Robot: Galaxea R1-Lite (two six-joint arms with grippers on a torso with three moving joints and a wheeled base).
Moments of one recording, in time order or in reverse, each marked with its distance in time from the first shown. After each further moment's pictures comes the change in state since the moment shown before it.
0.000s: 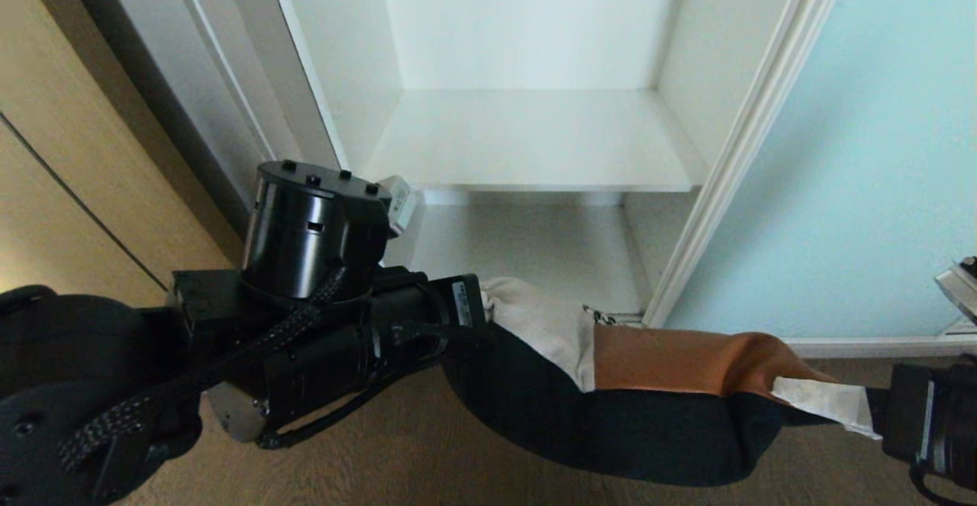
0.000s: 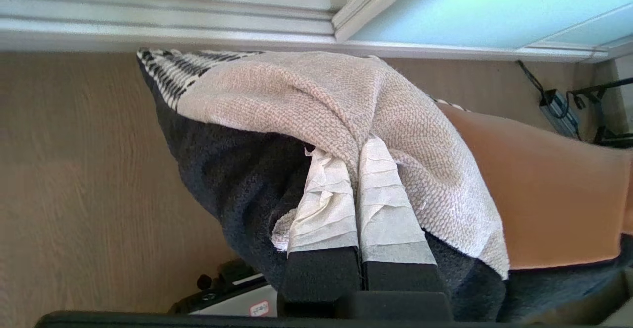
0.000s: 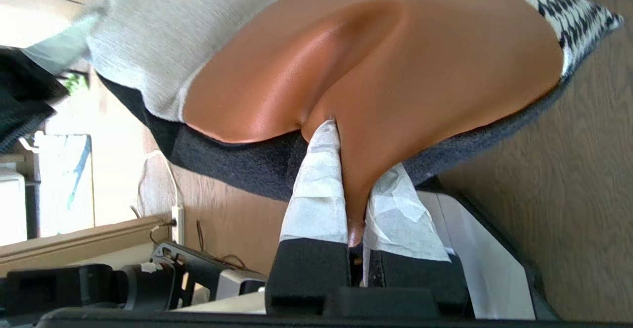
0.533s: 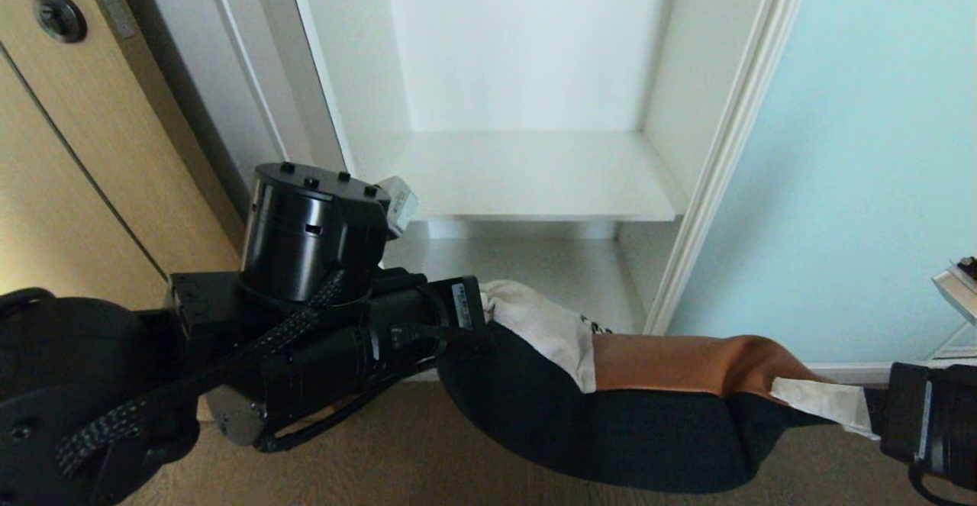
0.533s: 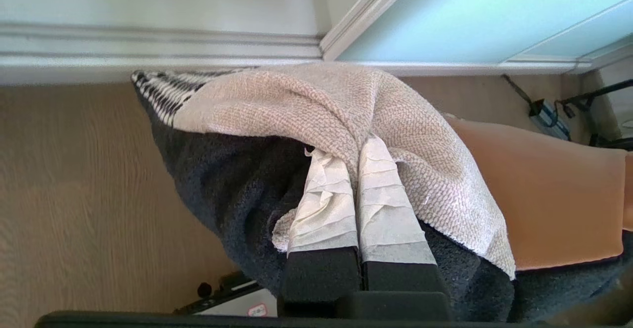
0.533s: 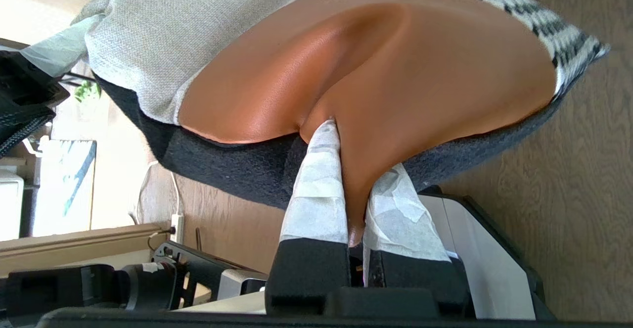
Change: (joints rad) left arm 0.000 -0.001 0.005 -0.006 -0.001 -0.002; right arm 0.000 0.004 0.001 0.001 0.000 0.005
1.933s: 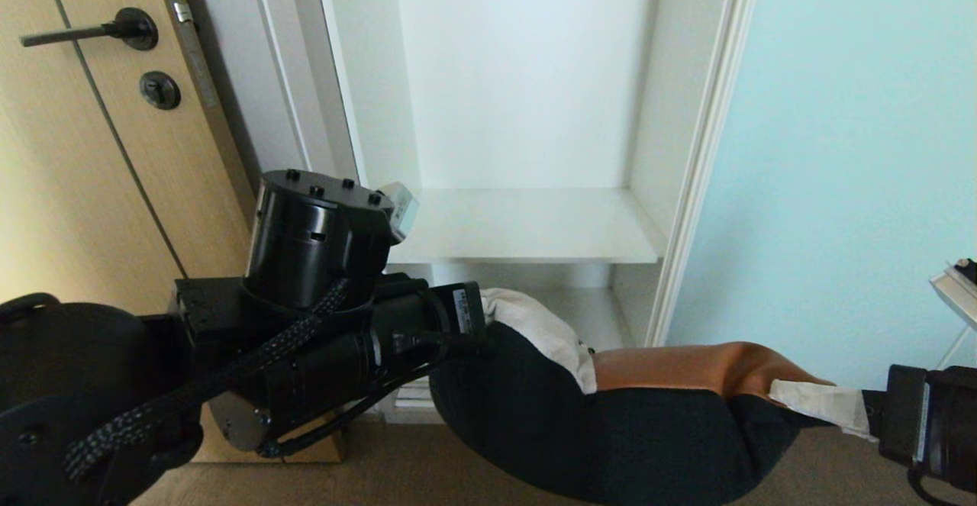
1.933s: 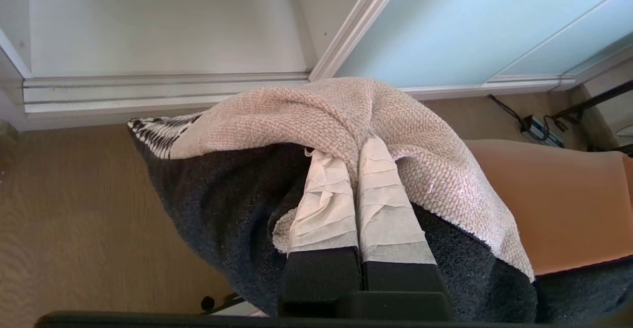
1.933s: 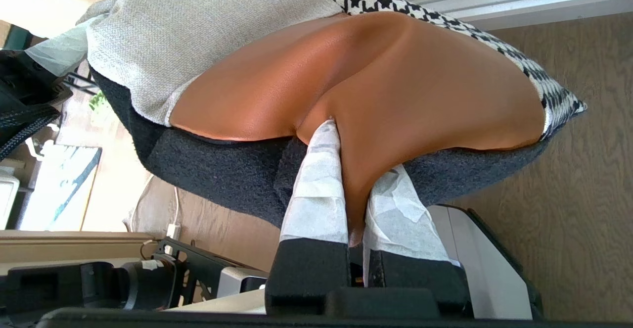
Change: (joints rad) left arm 0.001 0.006 0.011 -0.003 0.001 -0.001; right arm 0.001 0.007 -0.001 0.000 0.003 -0.003
